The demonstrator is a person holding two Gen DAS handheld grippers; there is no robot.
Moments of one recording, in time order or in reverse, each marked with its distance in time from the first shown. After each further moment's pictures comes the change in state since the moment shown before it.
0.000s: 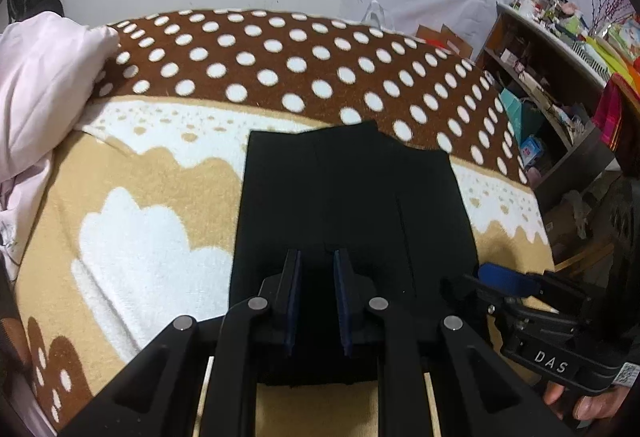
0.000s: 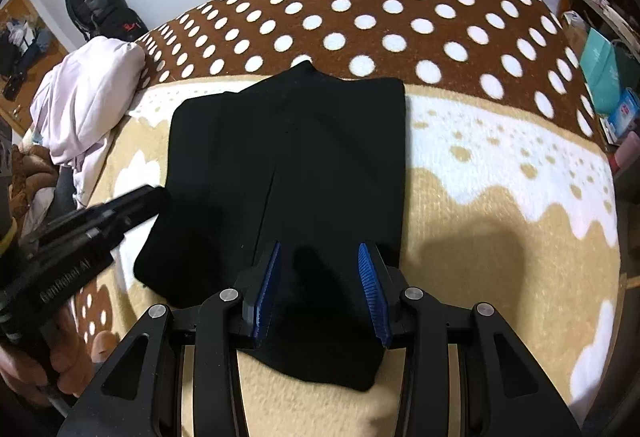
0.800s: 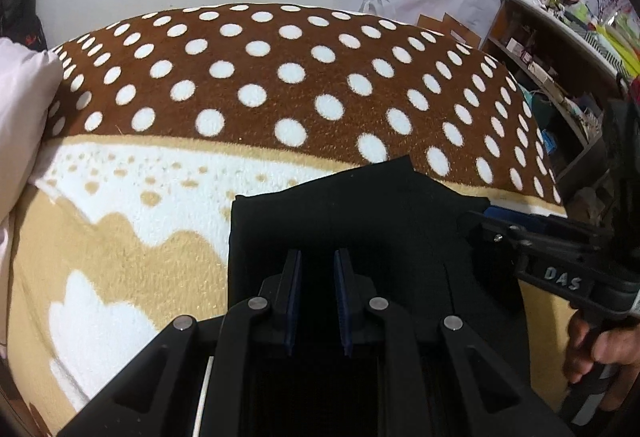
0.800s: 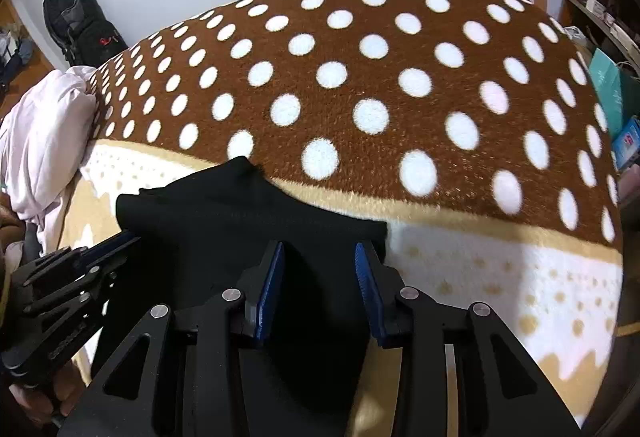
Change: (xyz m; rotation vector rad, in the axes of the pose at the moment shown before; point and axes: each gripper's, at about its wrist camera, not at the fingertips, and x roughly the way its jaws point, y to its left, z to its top) left arm 0.064 0.007 0.053 0.061 0.015 0.007; right arm 0.041 -0.031 0.083 0.011 -0.033 -0.059
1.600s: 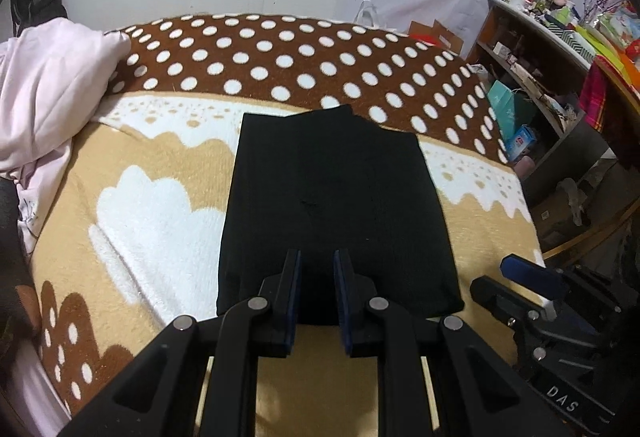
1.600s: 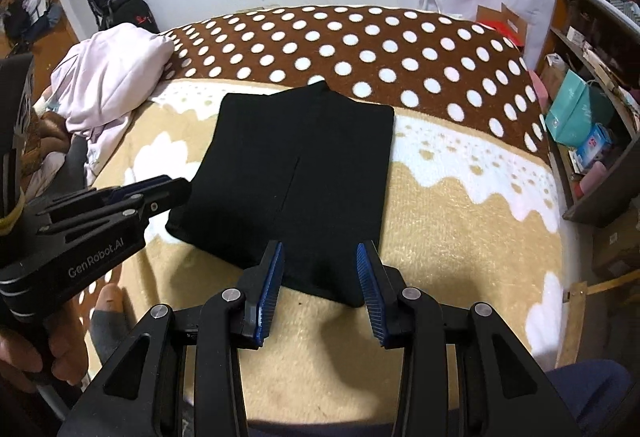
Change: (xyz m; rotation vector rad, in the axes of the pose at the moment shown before) left arm -0.111 -0.035 -0.078 -0.042 -0.022 0.010; right arm -0.121 0.060 -0.120 -0.113 -0.056 -0.041
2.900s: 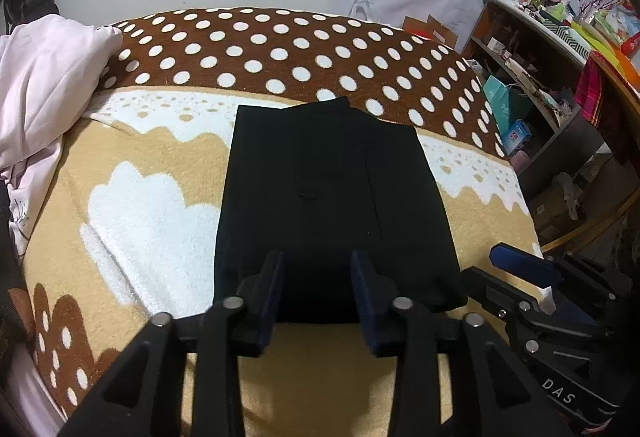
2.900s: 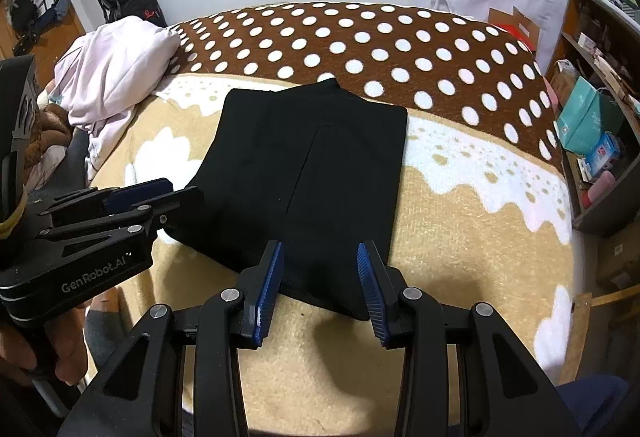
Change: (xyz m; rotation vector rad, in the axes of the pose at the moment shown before) left arm 0.010 0.004 -0.005 0.002 0.016 -0.023; right arm 0.012 -0.001 -0.001 -0.013 0.000 0.021
